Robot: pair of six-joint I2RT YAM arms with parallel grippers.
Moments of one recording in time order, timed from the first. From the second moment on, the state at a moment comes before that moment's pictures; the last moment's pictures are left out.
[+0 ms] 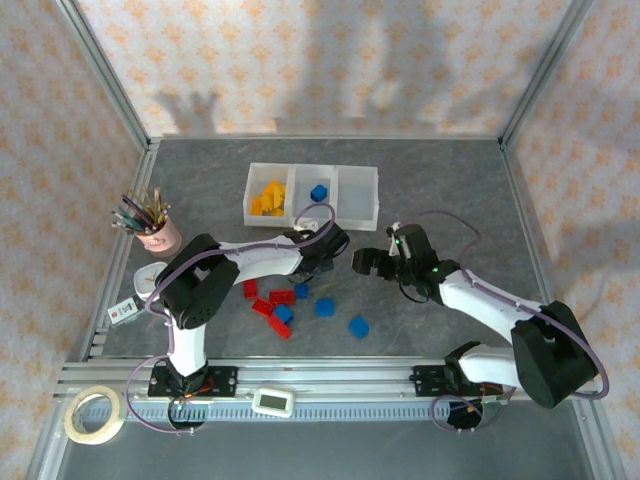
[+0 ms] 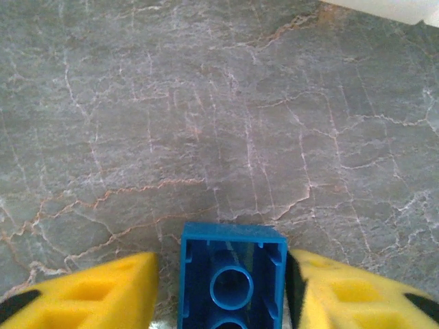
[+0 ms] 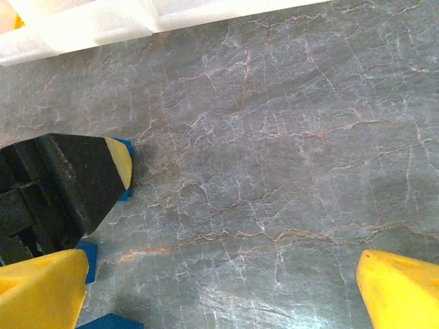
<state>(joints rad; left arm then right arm) -0.78 1.89 1.17 -0.48 -0.34 -0.97 0.50 1.23 0.57 -0.14 -0.20 0.61</state>
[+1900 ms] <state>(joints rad) -0.53 2.12 1.76 -0.64 -0.39 -0.65 0.46 1.28 0.77 -0.21 -0.13 0.61</state>
